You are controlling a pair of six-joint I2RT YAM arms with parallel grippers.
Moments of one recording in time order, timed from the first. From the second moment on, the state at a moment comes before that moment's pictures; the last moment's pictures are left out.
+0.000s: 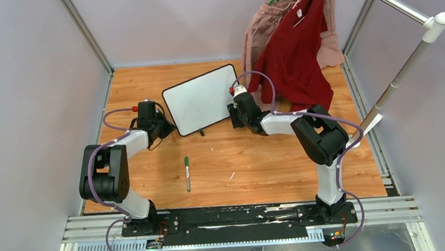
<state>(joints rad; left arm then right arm) -0.08 1.56 0.74 0.05 0.11 -0.71 0.64 1.94 1.11 0.20 0.15 0.19</state>
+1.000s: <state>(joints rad) -0.08 1.56 0.74 0.04 0.07 -0.72 0.63 1.96 1.15 0.17 0.12 0.13</state>
